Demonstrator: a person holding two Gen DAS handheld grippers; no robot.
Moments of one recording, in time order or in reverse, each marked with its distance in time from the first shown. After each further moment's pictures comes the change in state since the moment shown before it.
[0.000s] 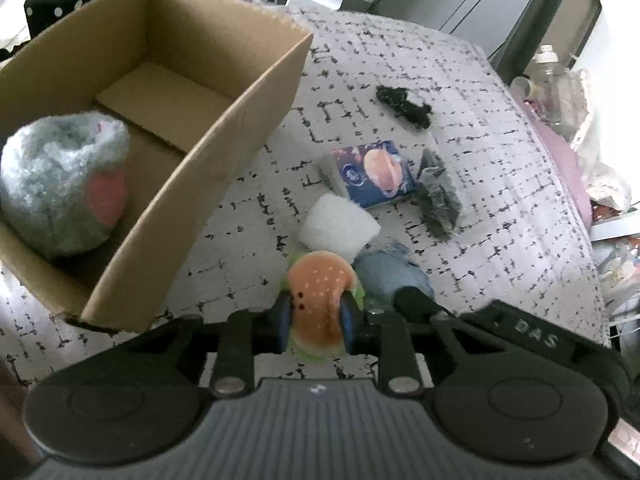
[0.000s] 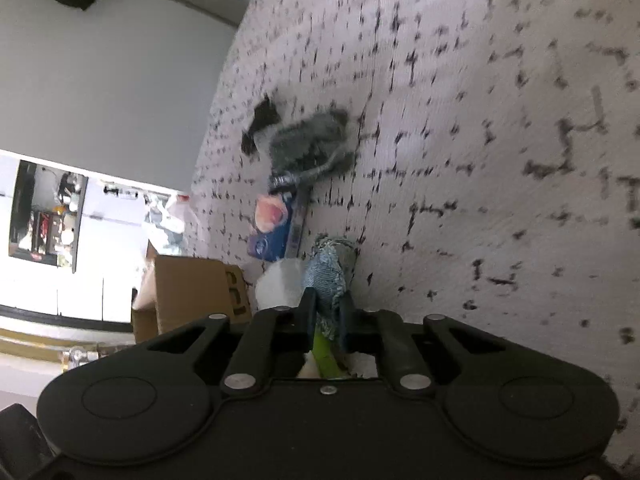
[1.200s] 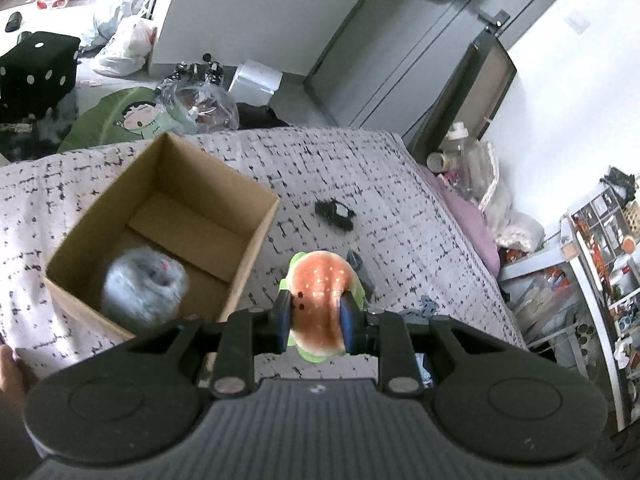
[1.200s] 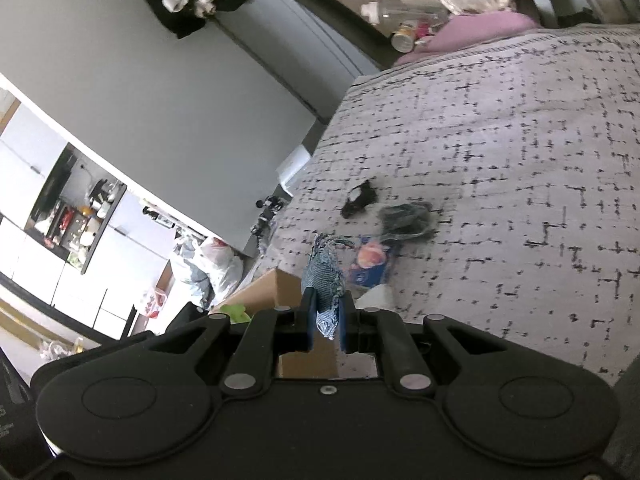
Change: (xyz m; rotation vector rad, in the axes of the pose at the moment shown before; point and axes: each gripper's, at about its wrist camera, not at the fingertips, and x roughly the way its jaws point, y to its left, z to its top) left arm -0.141 0.036 0.034 0.060 -0.185 -0.210; right arm -0.109 0.100 -0.064 -0.249 -0.254 0.027
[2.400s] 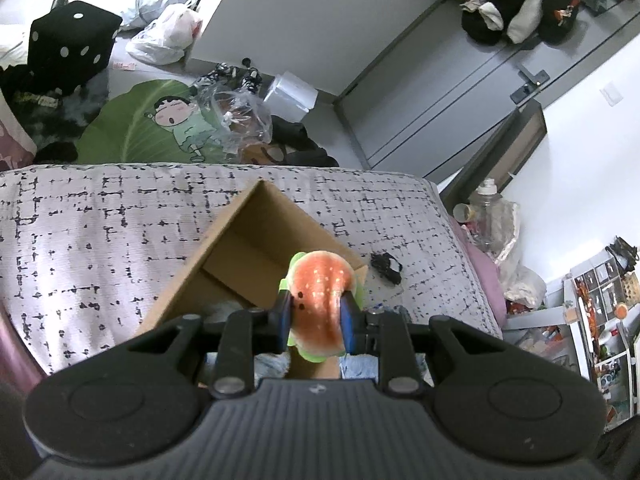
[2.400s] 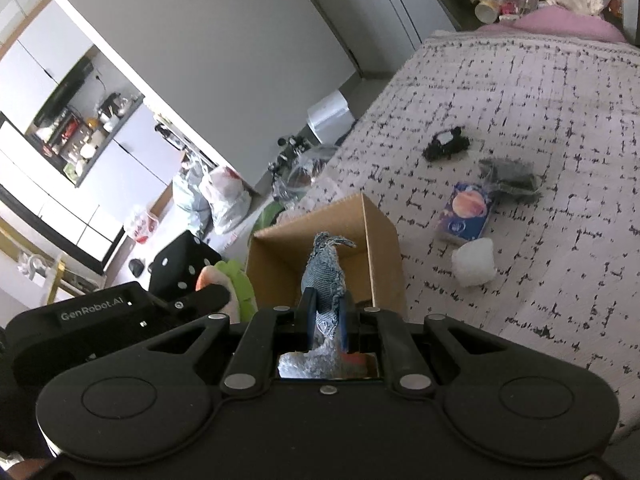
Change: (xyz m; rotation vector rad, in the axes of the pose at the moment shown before) left arm -0.010 0.111 0.052 -0.152 -0.024 -0.027; right arm 0.074 0.099 -0.053 -0.188 0.154 -0.042
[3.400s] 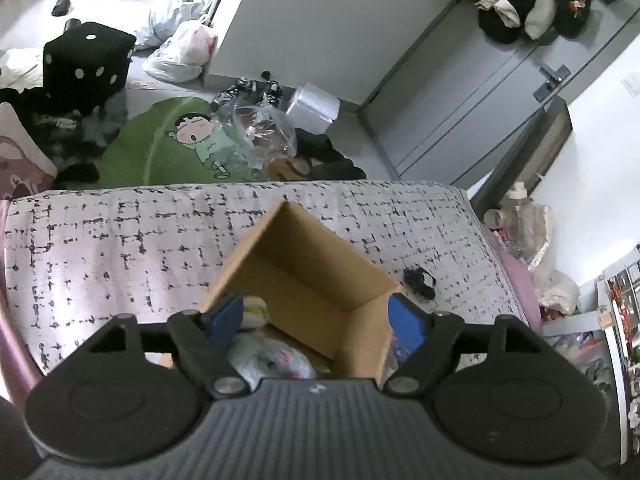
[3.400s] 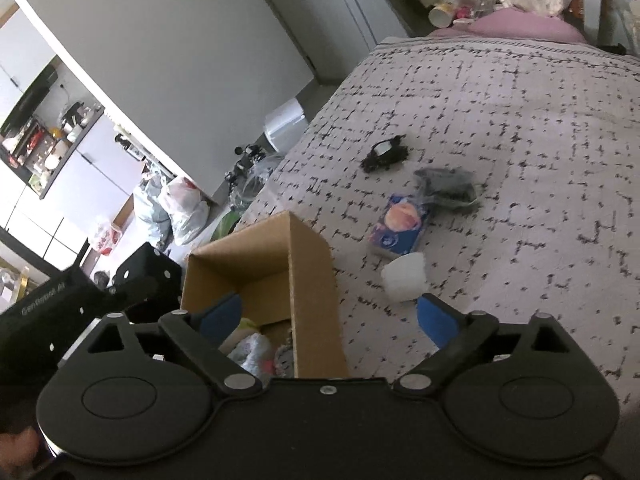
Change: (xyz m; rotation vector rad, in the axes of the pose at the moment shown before) left arm 0.015 -0.008 0.008 0.046 -0.032 0.098; right arm -0.021 -0.047 0.019 0.031 -0.054 -0.100
